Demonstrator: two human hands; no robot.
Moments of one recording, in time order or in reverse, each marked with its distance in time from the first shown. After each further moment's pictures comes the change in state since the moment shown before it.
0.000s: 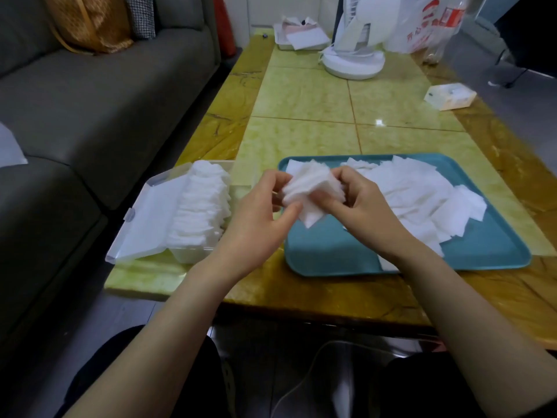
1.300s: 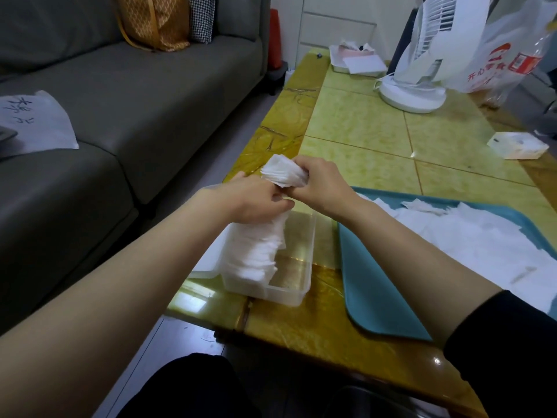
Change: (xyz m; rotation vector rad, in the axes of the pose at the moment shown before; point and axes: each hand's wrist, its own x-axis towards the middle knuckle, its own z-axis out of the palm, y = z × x) left_hand 0.081 -0.083 -0.107 0.840 -0.427 -0.159; right_hand 0.141 -0.007 0.115 -0.482 -0.216 -0.153
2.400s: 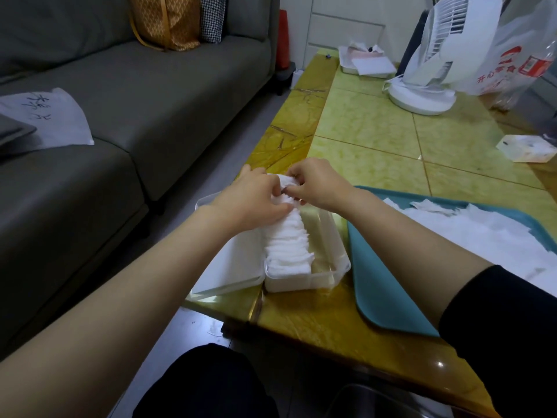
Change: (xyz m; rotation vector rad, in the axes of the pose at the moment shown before) left_hand -0.028 -0.004 0.006 -0.193 0.241 -0.105; right_hand 0.013 -0.018 0.007 -0.140 -0.201 0.038
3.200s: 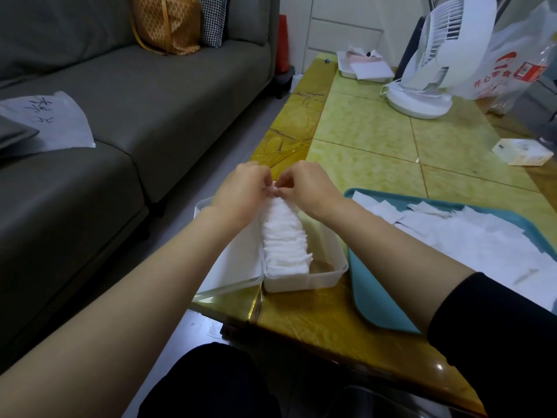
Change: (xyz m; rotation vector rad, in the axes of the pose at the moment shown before) left_hand 0.009 -0.009 0.000 -0.038 0.208 -0.030; right_hand -0.004 -0.017 0.010 -0.049 0.147 -0.015
